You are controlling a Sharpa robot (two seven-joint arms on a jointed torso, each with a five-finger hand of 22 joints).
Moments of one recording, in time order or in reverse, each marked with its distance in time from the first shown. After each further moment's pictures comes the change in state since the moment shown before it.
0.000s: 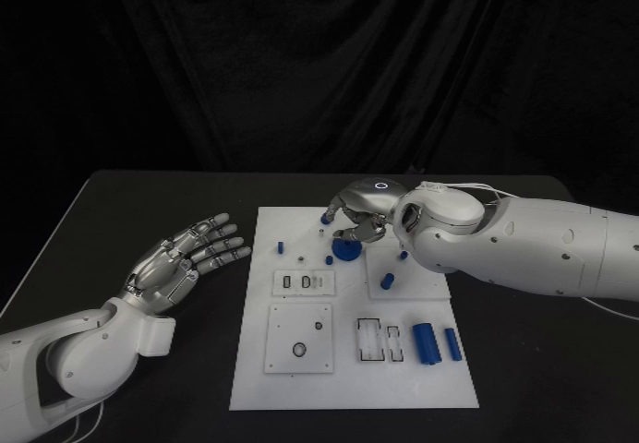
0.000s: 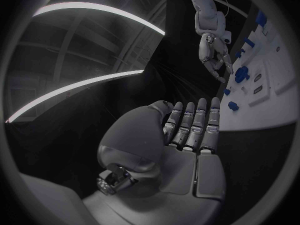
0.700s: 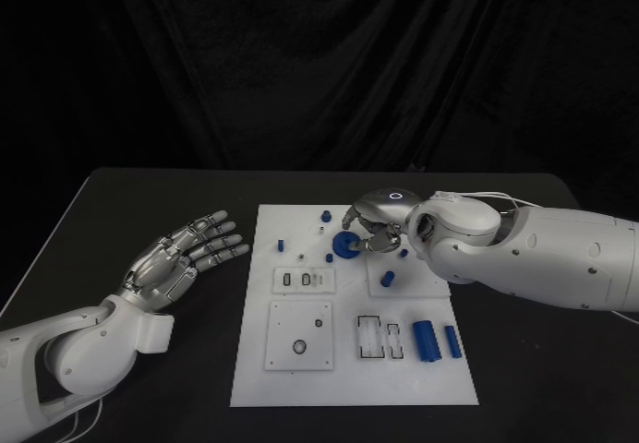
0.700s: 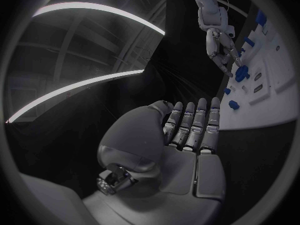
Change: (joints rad) left arm 0.000 -0.005 0.000 -0.003 0.000 0.004 0.000; left_hand 0.000 0.000 0.001 -0.001 0.000 0.000 0.000 0.000 0.000 0.000 0.000 0.000 0.000 0.000 0.000 0.005 0.000 0.000 -0.002 -0.002 0.000 0.000; right arm -0.023 -0.068 0.000 0.060 -0.043 0.053 -0.058; right_hand -0.016 -0.002 -0.033 0.024 -0.022 -0.003 0.007 -0.056 -0.063 -0.001 0.005 0.004 0.003 0.007 0.007 0.006 0.000 0.000 0.007 0.007 0.000 0.000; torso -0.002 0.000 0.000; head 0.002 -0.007
